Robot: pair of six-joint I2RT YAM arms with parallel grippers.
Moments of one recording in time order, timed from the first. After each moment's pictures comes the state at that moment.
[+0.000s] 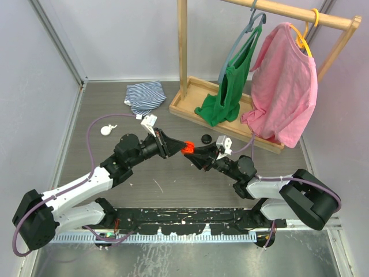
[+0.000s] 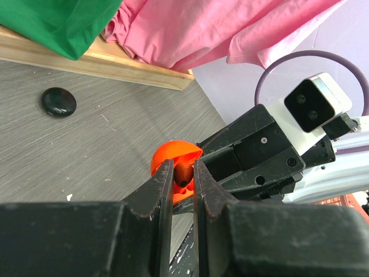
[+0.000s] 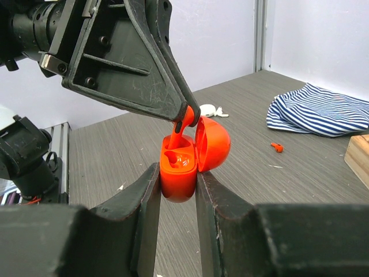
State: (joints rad) left arm -0.77 1.04 0.60 0.40 0.23 -0.75; right arm 0.75 1.27 0.18 1.41 -0.35 0.25
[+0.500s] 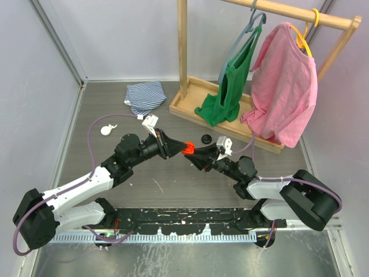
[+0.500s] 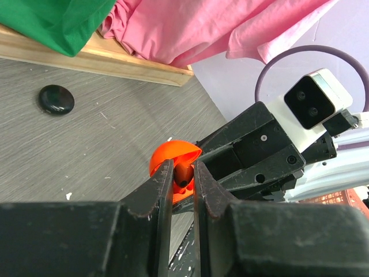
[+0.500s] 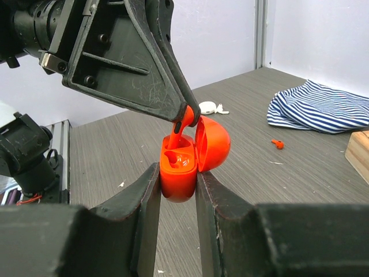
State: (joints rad) left arm -0.77 1.05 0.60 0.40 0.25 -0.74; right arm 0.75 1.26 0.17 1.41 -0.35 0.25
